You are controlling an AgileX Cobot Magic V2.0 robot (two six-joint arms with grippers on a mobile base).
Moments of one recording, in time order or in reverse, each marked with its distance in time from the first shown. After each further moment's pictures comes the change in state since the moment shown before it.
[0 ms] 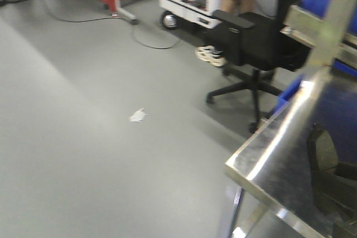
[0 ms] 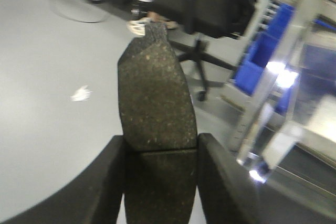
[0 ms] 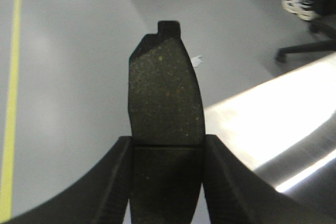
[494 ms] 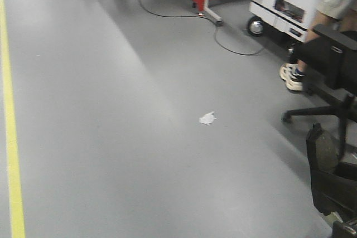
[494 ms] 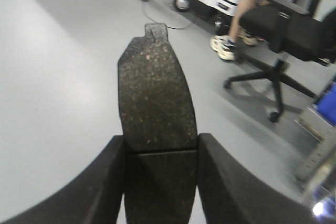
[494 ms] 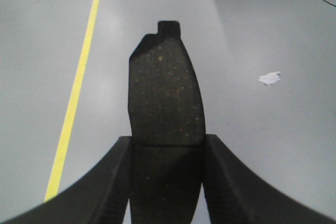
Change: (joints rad) left arm 0.000 0.000 0.000 0.000 0.001 0.000; right arm 0.000 0.000 0.000 0.000 0.000 0.000
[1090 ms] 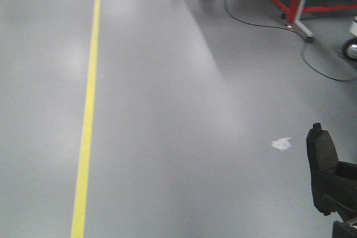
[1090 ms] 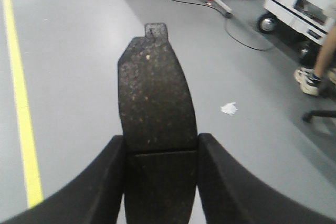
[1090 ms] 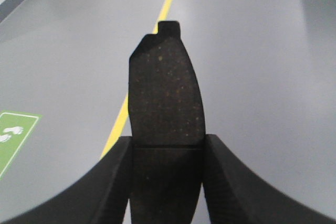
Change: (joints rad) left arm 0.000 0.000 0.000 0.000 0.000 0.000; right arm 0.000 0.000 0.000 0.000 0.000 0.000
